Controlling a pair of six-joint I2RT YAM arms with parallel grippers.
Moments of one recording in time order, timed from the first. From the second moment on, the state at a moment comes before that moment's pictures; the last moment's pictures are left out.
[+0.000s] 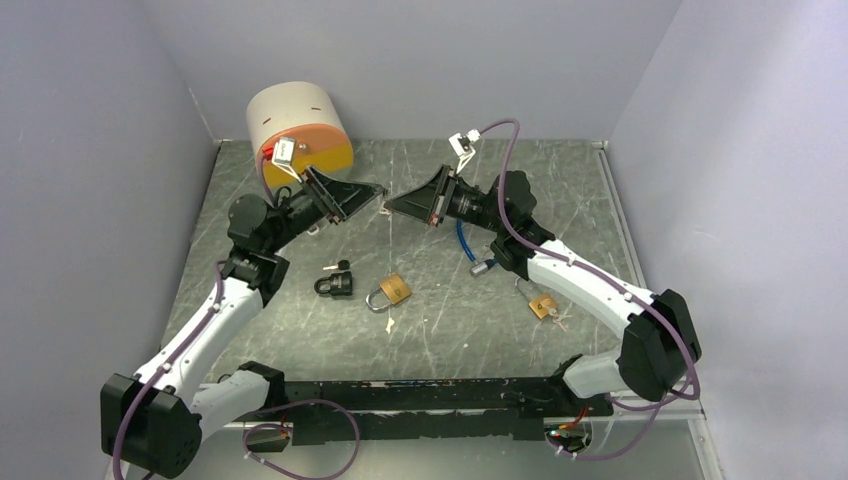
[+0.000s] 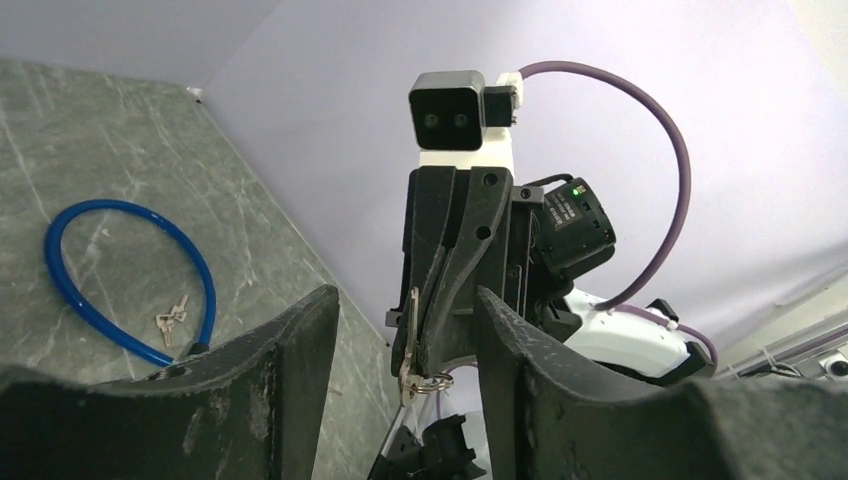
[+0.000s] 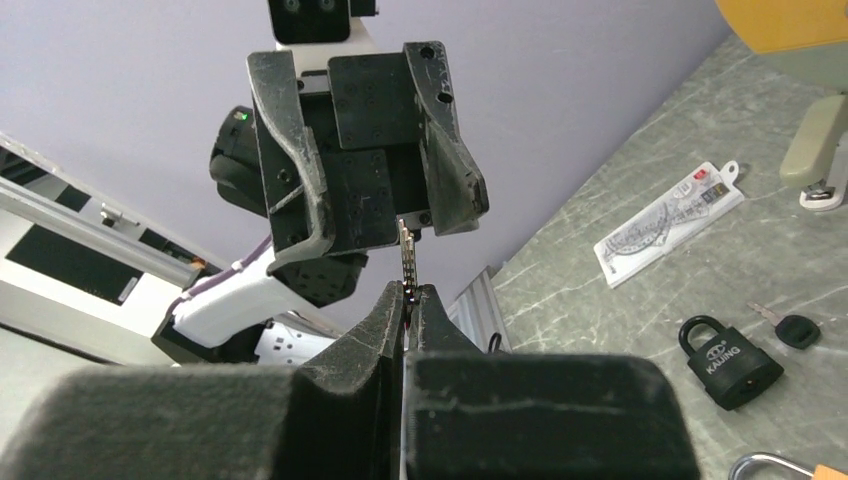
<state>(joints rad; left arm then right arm) -0.33 1.03 0.78 0.58 0.59 -1.07 0.65 1.37 1.02 0.57 -0.61 1.04</state>
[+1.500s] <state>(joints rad) -0.32 1.09 0.91 0.29 0.76 -0.96 0.64 1.35 0.97 0.51 -0.64 1.02</state>
